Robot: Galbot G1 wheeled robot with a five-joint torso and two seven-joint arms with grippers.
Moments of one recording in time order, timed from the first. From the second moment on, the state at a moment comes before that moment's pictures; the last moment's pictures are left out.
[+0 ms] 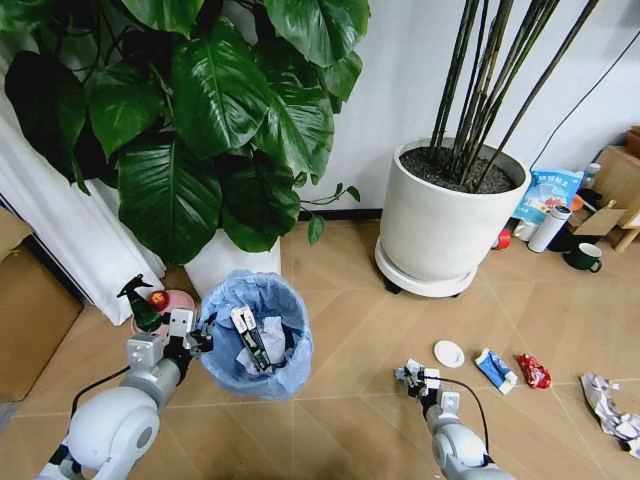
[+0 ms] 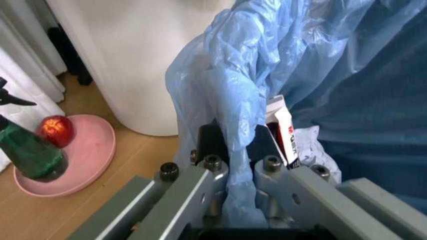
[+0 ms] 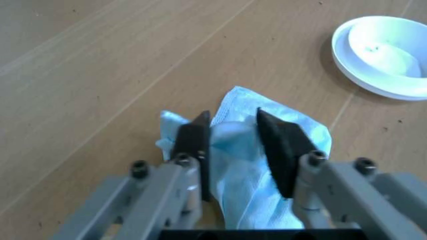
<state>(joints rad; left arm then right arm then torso) 1.44 -0.97 -0.51 -2.16 -0.61 0.53 -0.18 -1.23 1.28 0.31 1.21 0.43 0.01 0.10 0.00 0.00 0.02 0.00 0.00</state>
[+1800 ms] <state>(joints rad) 1.40 -0.94 -0.47 -2.13 -0.62 0.54 -0.16 -1.03 0.83 0.08 2.19 0.84 -0.15 0.24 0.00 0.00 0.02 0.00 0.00</state>
